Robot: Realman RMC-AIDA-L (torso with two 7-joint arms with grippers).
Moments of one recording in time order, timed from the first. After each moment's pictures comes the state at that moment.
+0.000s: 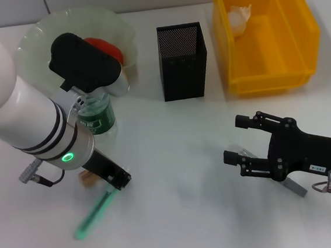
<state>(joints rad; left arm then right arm) -0.52 -2.08 1.79 1.37 2.62 1.41 -2.84 0.41 2.08 -0.60 -0.27 -1.90 -1.57 0.82</state>
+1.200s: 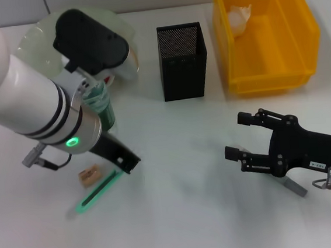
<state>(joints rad) -0.52 -2.08 1.78 1.49 2.61 1.44 -2.83 0.41 2.08 -0.59 -0.27 -1.90 -1.55 0.82</state>
